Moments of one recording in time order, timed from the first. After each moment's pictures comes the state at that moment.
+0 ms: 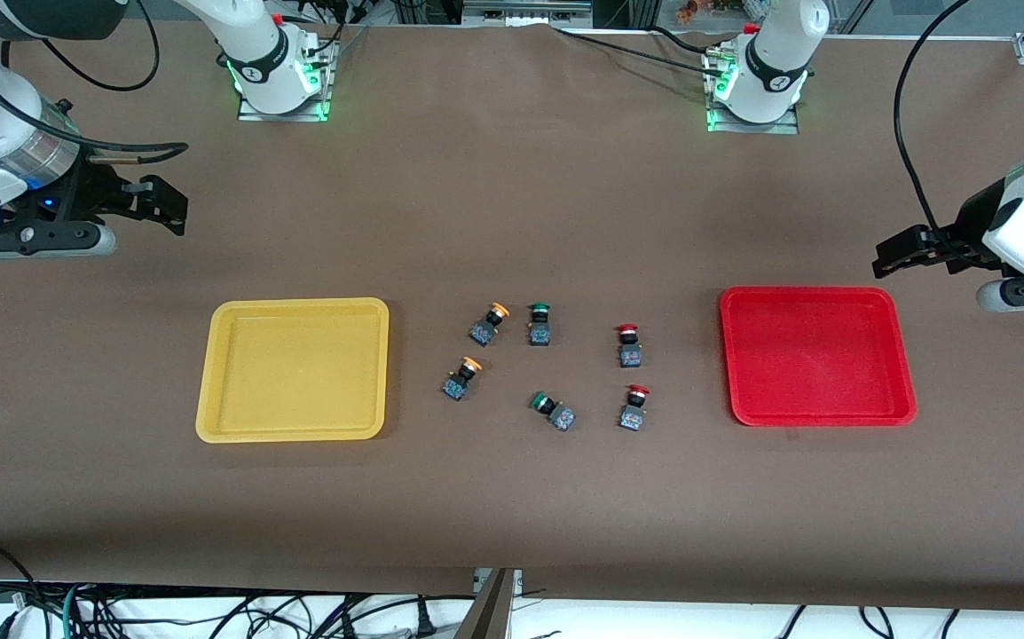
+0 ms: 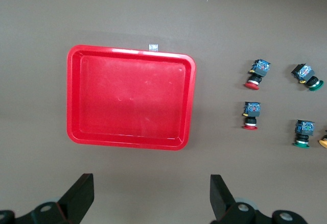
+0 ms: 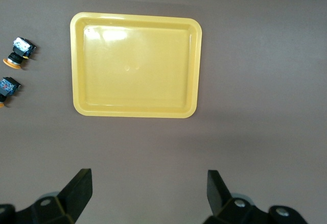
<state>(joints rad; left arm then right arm) 0.08 0.17 -0.13 -1.46 -0.03 1.57 -0.16 0.26 0.08 -0.08 -1.54 -0.06 1.57 0.12</state>
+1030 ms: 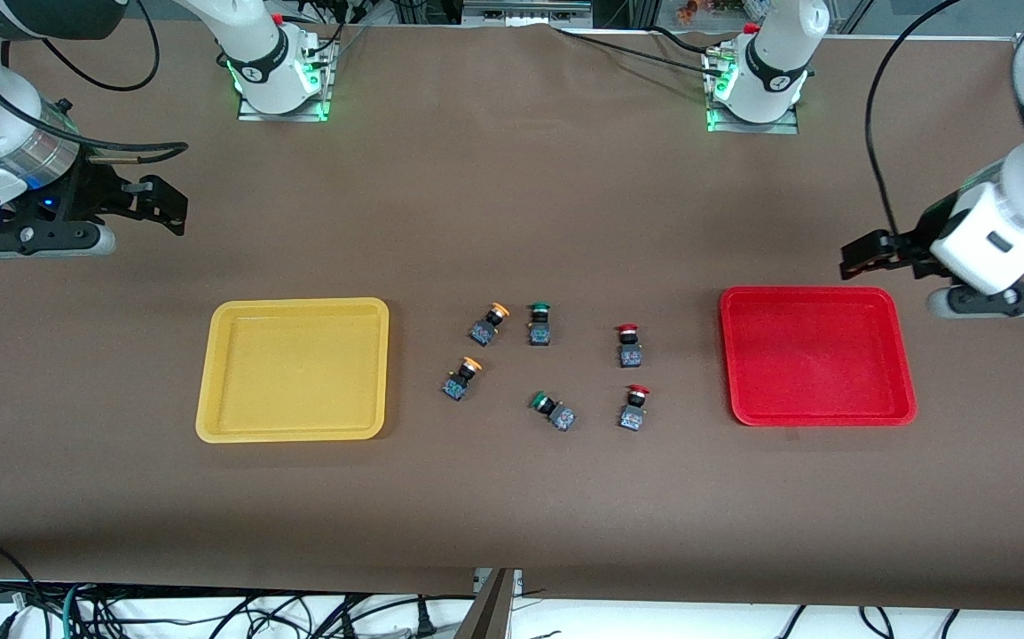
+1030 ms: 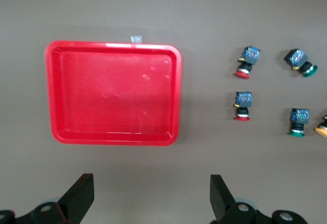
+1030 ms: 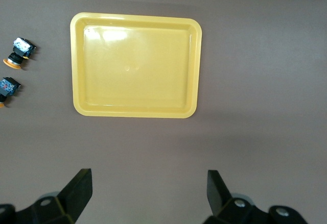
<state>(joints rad) 0.03 0.21 -0.16 -1.46 -0.03 1.57 -0.17 0.26 0.08 -0.08 -1.54 -0.06 1.57 0.12</state>
